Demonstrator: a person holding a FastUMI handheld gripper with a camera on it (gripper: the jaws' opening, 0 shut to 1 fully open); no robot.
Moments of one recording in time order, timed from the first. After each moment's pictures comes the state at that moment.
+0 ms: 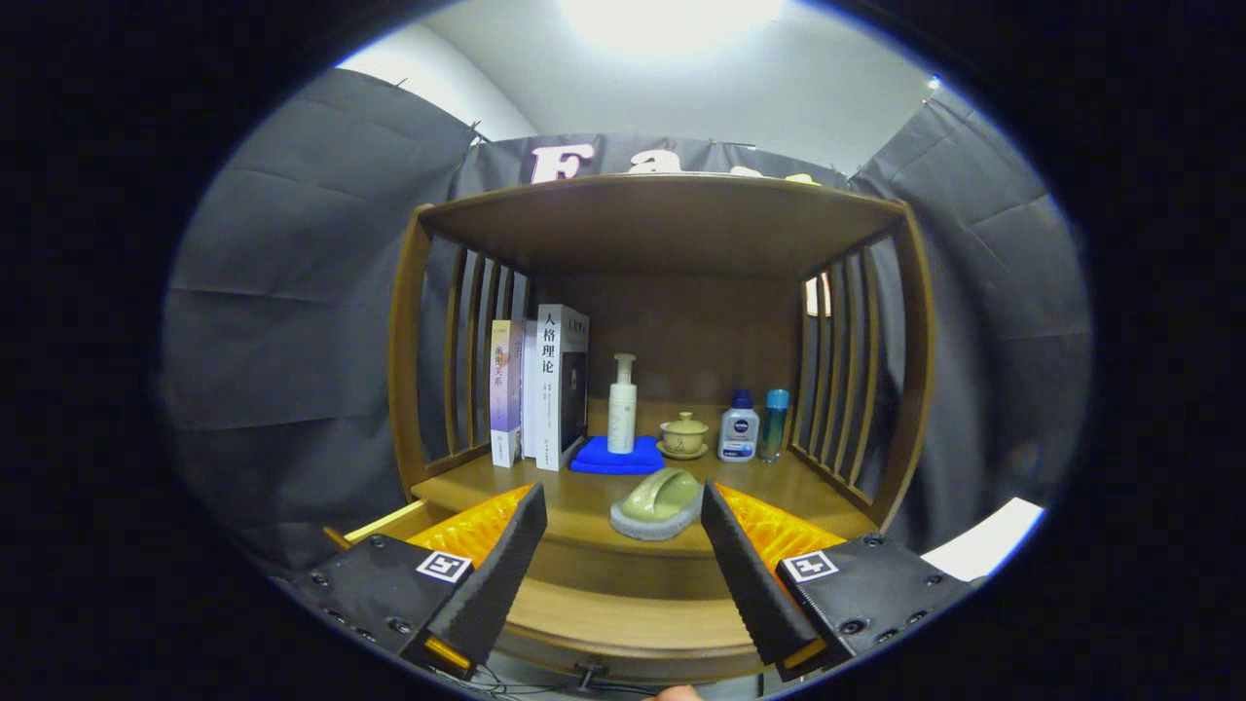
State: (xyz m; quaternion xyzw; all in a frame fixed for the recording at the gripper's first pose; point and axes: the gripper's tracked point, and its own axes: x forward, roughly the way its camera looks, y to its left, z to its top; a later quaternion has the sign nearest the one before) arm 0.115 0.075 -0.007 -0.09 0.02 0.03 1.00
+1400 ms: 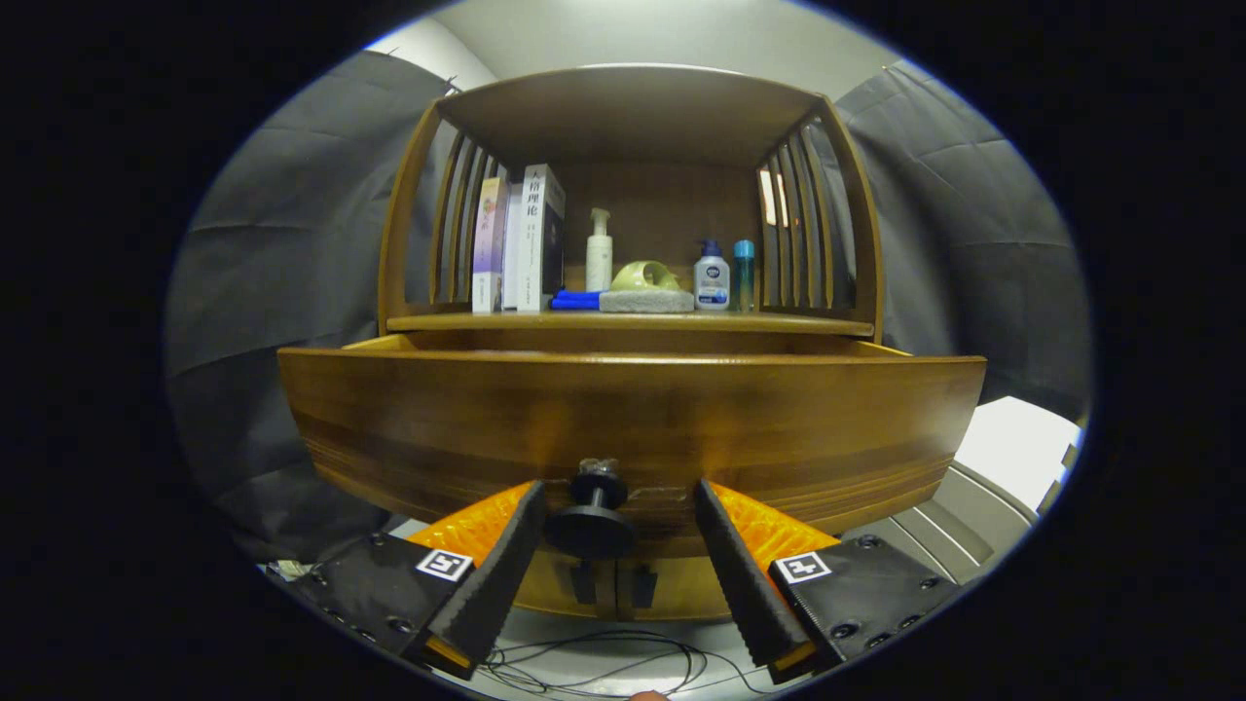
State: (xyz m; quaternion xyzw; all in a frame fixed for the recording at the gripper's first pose) arm 0.068 0.052 -0.202 -0.08 0.11 -0.03 0.99
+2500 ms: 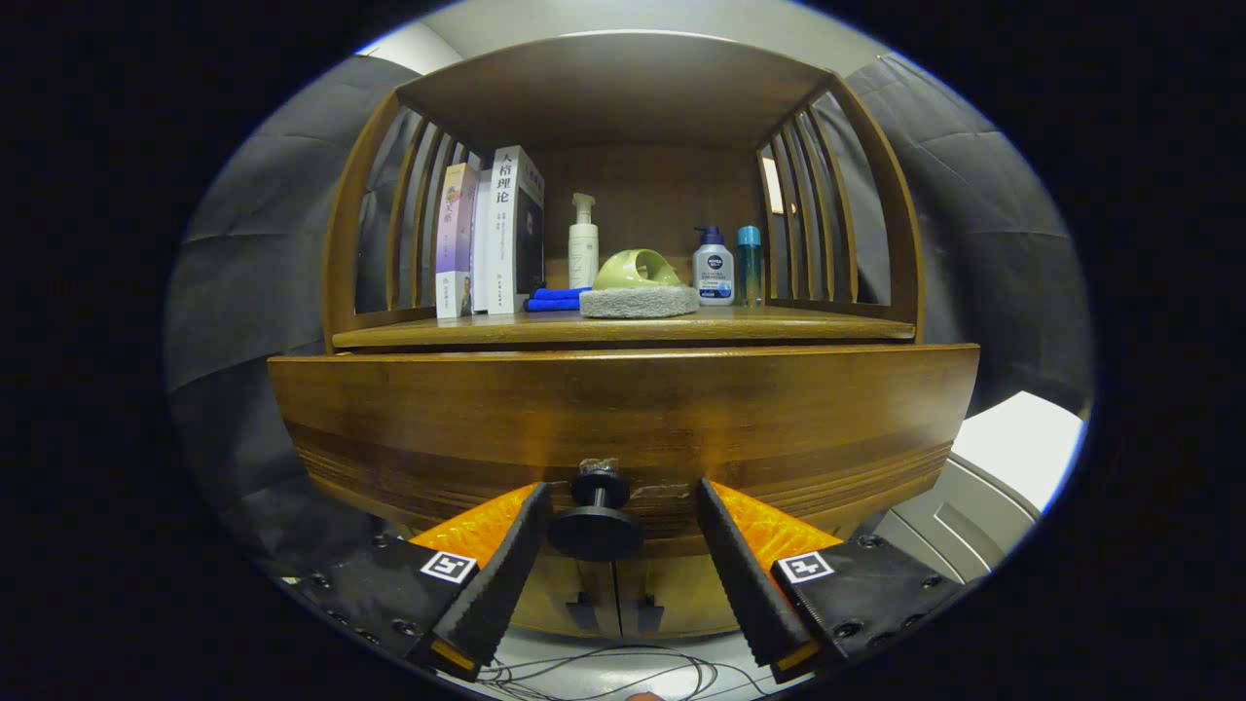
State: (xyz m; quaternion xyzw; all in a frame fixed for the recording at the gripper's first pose) arm 0.147 0.052 -0.197 -0.06 0.13 -0.04 0.99
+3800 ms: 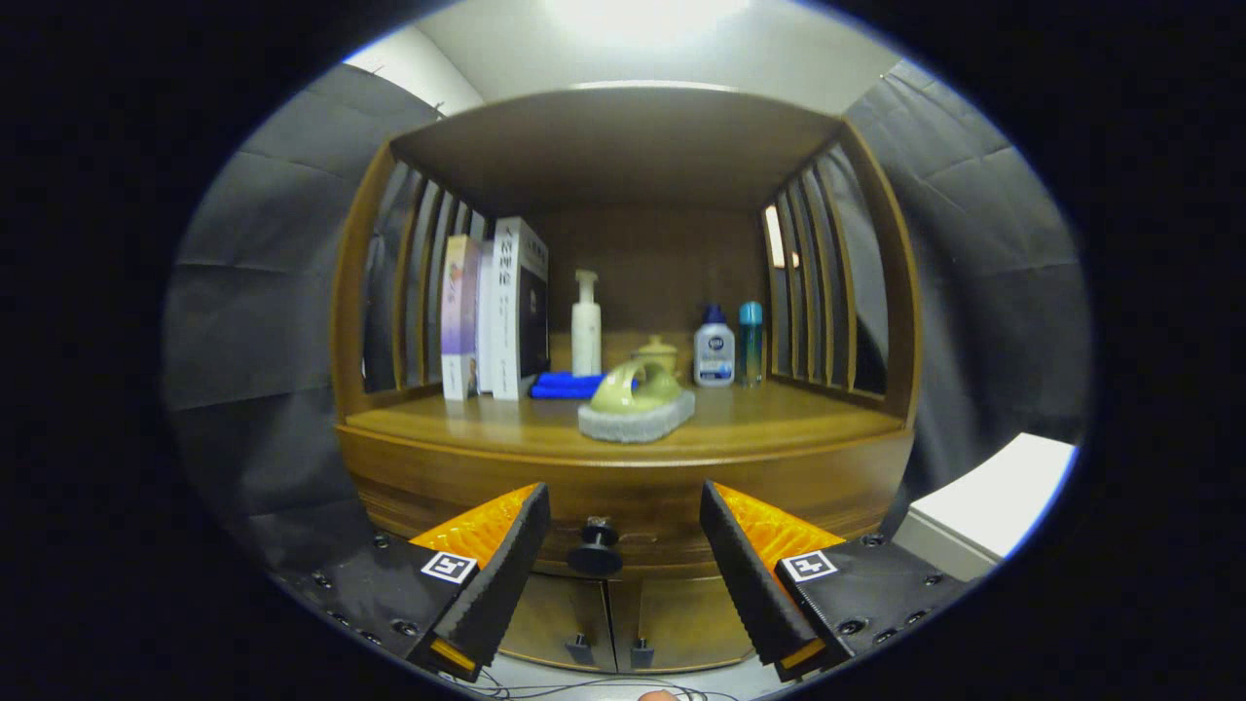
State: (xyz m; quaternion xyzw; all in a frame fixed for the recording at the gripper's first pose) arm 0.138 0.055 -0.094 -0.07 0.04 -0.02 1.00
